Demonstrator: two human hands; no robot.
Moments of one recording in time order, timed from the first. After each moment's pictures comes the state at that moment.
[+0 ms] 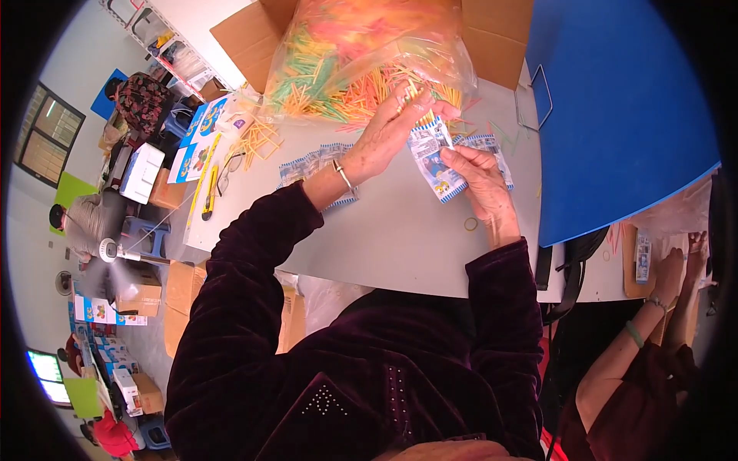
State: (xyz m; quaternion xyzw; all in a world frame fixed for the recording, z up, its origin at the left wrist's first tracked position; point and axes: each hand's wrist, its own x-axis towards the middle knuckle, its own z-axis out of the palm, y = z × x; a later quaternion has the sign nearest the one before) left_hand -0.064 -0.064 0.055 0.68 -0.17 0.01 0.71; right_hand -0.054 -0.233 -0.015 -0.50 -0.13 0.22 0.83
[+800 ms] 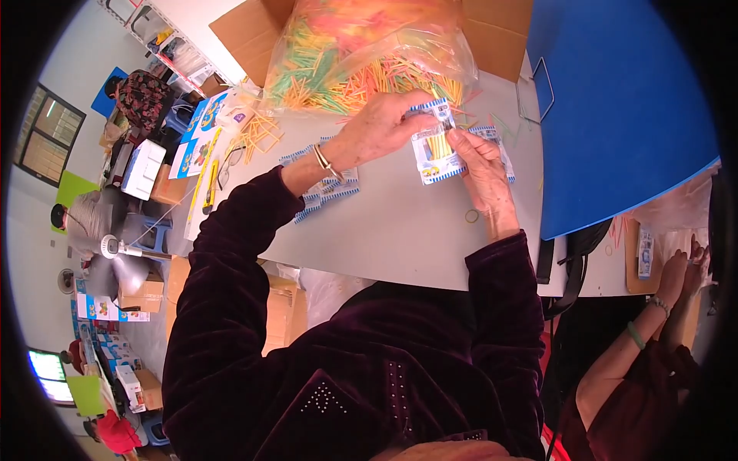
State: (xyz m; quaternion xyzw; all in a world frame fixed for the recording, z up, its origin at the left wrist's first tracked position) left_hand -0.072 -0.045 0.069 0.92 -0.20 -0.01 0.34; right_hand -0.054 -0.229 -0.017 -0.46 -0.15 0.19 0.85
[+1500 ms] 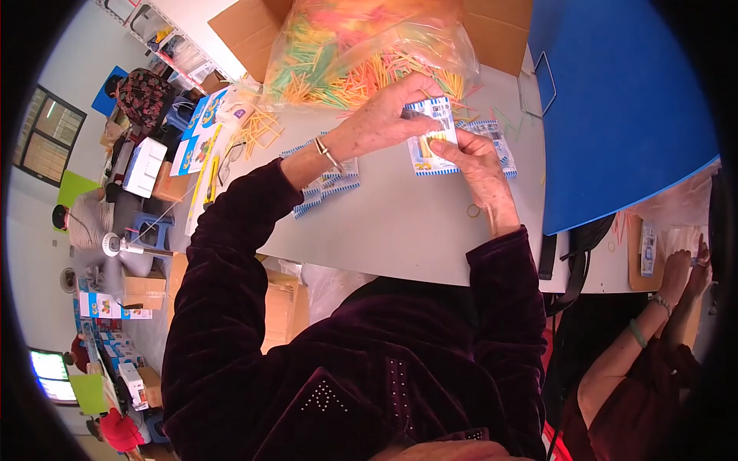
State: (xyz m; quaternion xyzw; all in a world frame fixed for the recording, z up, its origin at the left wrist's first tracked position) left_hand -0.063 -0.044 0.058 0.83 -0.27 -0.02 0.48; right_hand -0.059 -0.225 -0.010 -0.54 -0.18 0.21 0.79
